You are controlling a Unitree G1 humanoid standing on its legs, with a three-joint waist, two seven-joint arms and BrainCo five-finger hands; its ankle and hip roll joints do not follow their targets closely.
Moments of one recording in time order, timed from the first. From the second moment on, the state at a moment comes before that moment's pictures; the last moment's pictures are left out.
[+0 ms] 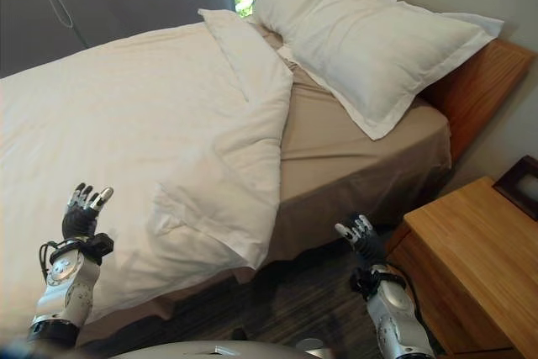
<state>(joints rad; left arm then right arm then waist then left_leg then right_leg) -0.01 0.46 0.12 0.45 -0.55 -0.15 0.21 0.20 -0.39 0.06 0.28 0.59 -0.09 0.03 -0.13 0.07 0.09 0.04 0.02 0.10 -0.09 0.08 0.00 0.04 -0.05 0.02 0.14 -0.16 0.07</state>
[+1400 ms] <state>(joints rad) -0.60 0.38 -0.30 0.65 -0.49 -0.04 0.15 0.11 -0.45 0.20 0.30 0.55 -0.05 0.08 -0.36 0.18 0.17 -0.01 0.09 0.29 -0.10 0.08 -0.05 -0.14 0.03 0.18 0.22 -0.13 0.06</state>
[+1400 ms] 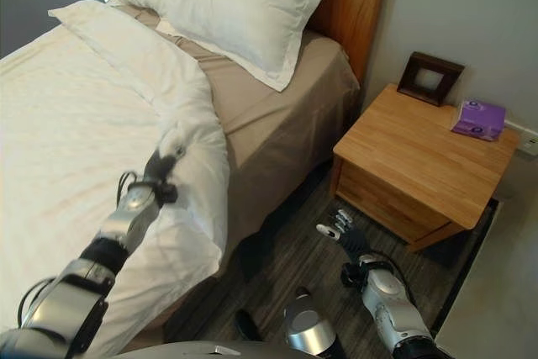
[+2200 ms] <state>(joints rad) -0.74 0.23 -0.61 0.67 -0.46 -0.03 0.10 0.08 -0.45 0.21 0.37 0.55 -0.05 0.08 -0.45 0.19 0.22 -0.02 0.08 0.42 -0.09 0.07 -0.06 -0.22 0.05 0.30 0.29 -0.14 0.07</state>
